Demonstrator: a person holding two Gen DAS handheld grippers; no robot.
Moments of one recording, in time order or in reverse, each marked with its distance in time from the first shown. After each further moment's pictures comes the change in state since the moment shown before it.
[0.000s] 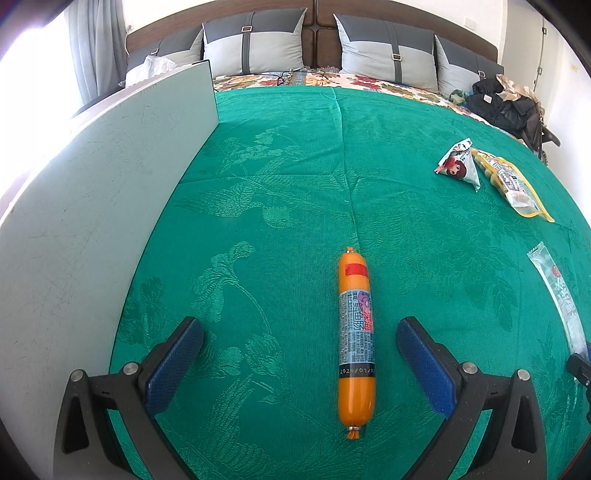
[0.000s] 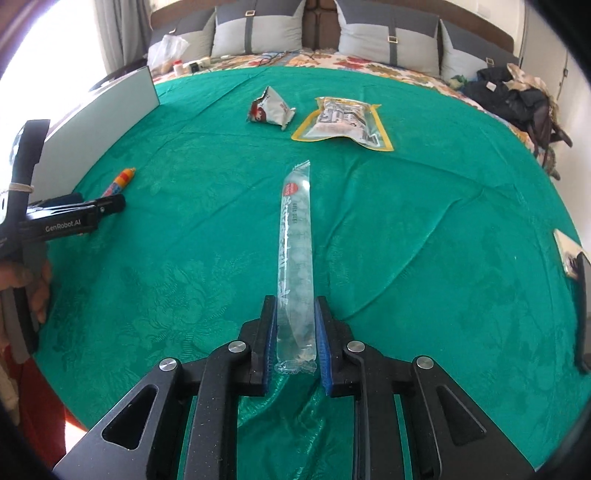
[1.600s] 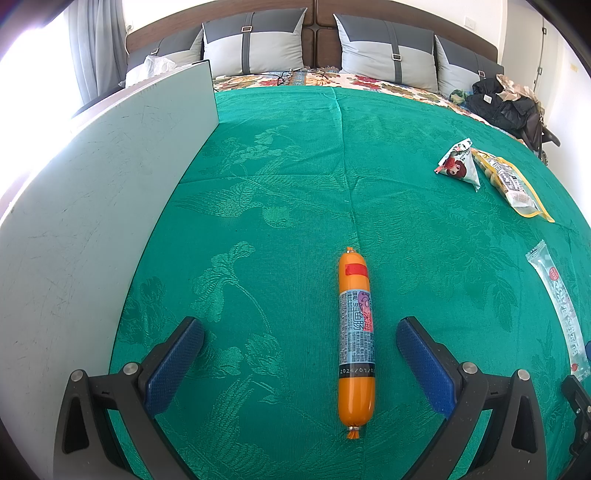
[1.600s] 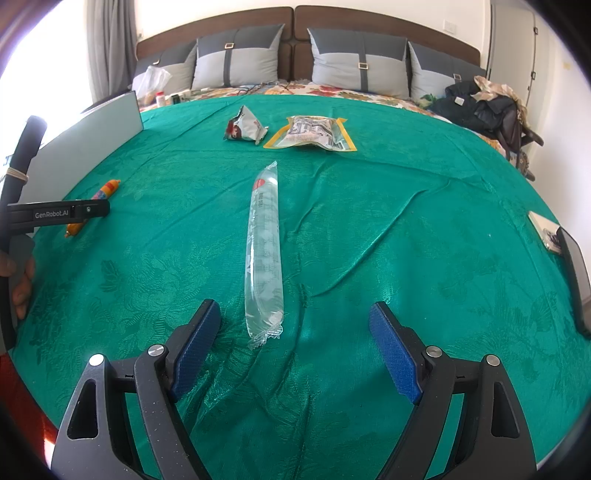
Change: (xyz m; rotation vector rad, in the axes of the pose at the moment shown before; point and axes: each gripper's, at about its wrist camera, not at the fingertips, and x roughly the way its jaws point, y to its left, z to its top) left arm 0.000 0.000 0.000 0.000 -0.001 0.000; right arm 0.005 -0.003 -0.015 0.037 -0.123 -0.048
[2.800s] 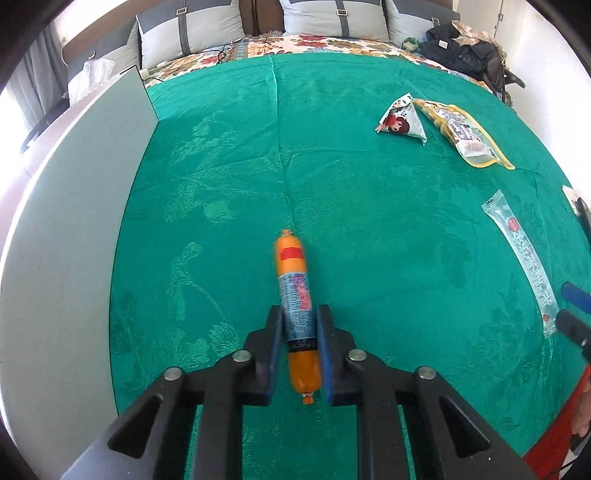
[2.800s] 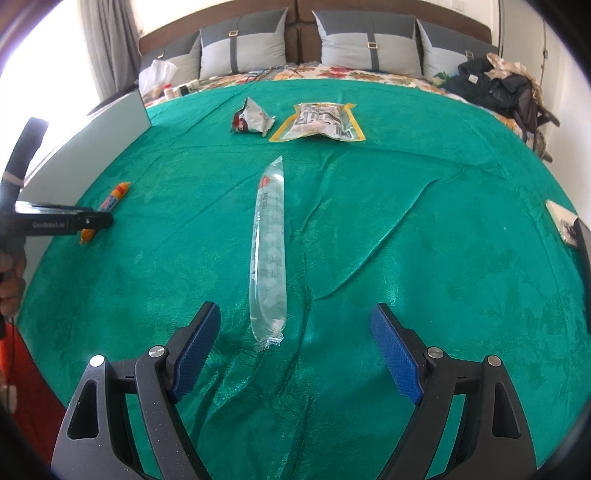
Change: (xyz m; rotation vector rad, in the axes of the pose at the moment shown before) left arm -0.012 -0.031 0.017 0.192 0.177 -0.085; right arm -0.003 -0.033 0.028 0.174 0.096 0.197
